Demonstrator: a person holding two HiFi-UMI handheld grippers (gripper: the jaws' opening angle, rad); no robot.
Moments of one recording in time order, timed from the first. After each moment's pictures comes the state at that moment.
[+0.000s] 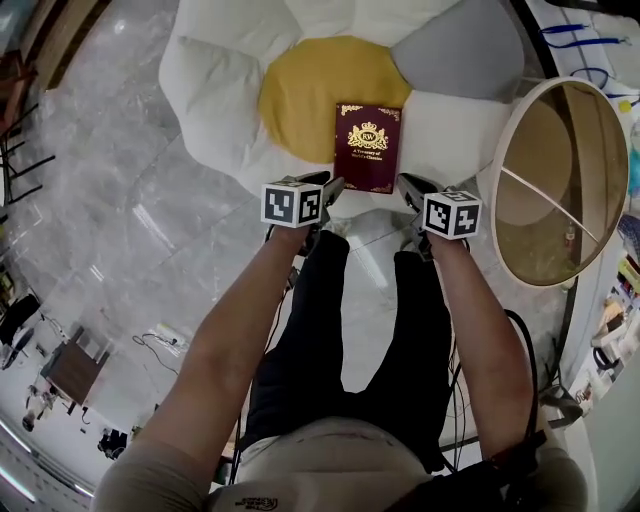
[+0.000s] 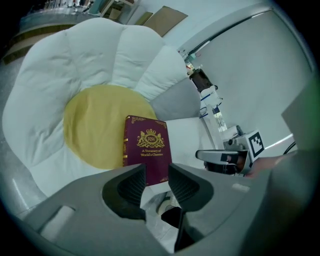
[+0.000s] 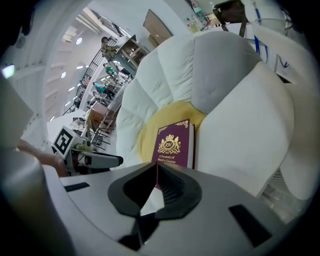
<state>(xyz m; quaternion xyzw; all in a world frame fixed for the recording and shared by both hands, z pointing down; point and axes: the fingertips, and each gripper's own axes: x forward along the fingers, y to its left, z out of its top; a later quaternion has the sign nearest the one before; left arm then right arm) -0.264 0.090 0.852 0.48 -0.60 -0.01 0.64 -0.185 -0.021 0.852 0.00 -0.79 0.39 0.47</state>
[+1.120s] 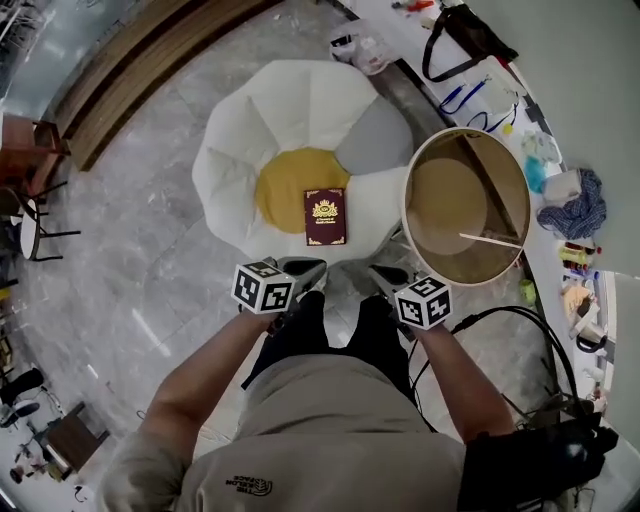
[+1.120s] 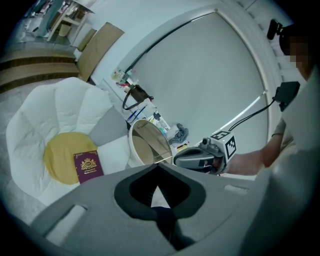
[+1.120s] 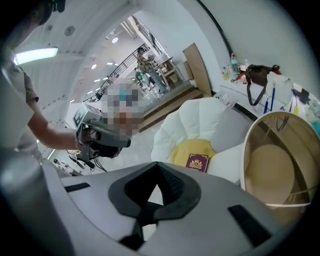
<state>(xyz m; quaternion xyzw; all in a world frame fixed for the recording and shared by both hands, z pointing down) -0.173 0.072 0.453 0.67 -0.52 -0.01 0.53 -0.100 0.014 0.473 -0.06 -0.87 0.28 0.40</state>
